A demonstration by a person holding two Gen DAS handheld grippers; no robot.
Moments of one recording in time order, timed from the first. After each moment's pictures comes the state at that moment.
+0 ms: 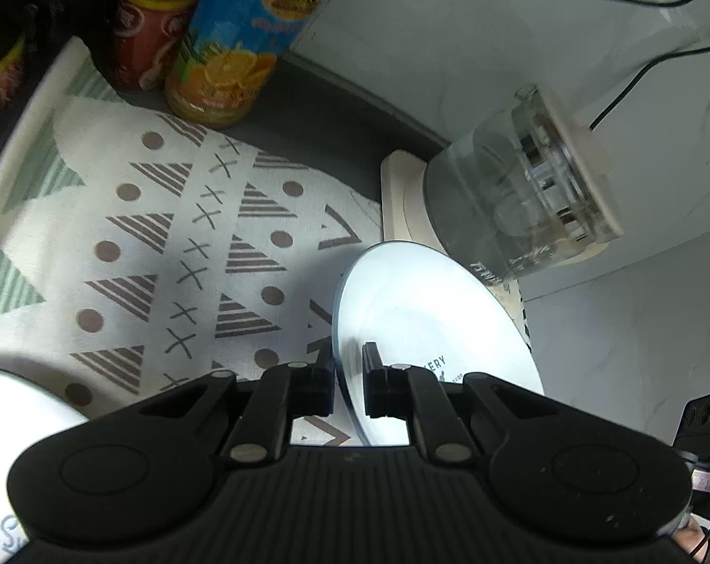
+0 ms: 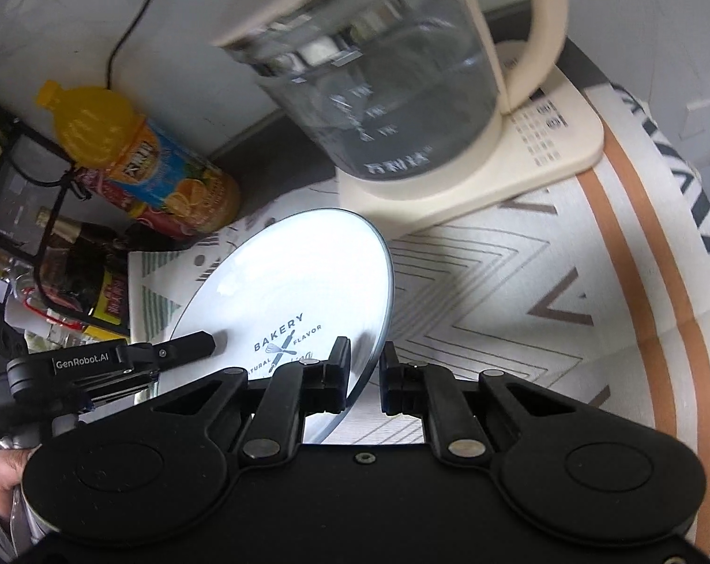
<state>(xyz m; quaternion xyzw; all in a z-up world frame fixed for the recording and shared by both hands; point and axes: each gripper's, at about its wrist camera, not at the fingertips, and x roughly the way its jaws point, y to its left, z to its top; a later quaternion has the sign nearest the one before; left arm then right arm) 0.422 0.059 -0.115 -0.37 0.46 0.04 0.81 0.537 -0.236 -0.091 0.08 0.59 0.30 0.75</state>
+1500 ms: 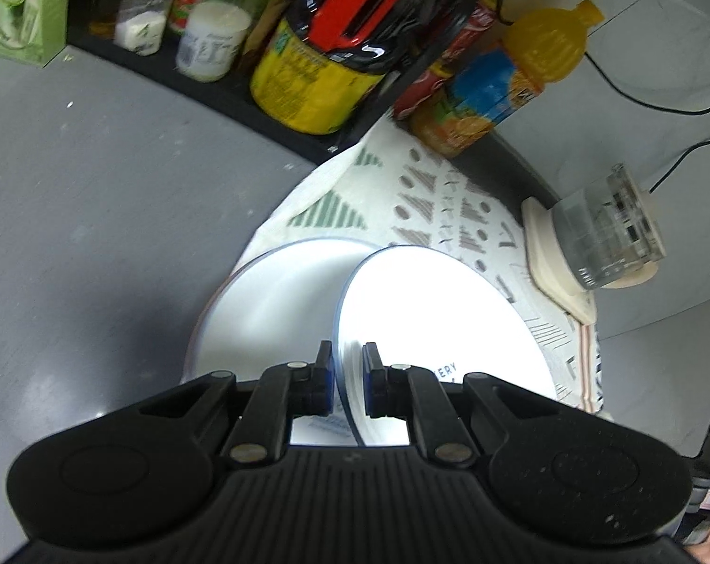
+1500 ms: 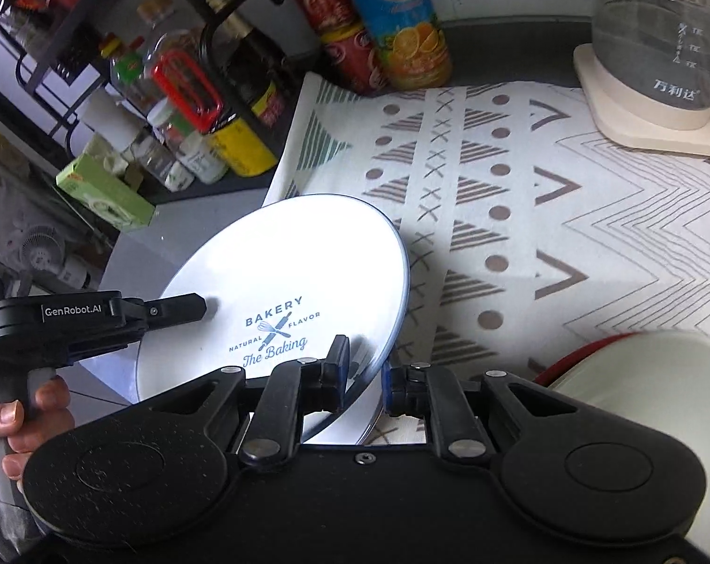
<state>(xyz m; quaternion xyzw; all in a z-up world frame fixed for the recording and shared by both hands) 0.205 0.148 -0.115 -0.39 0.43 0.15 0.80 0.360 -0.111 -0.063 -0.05 0.57 0.40 0.72</state>
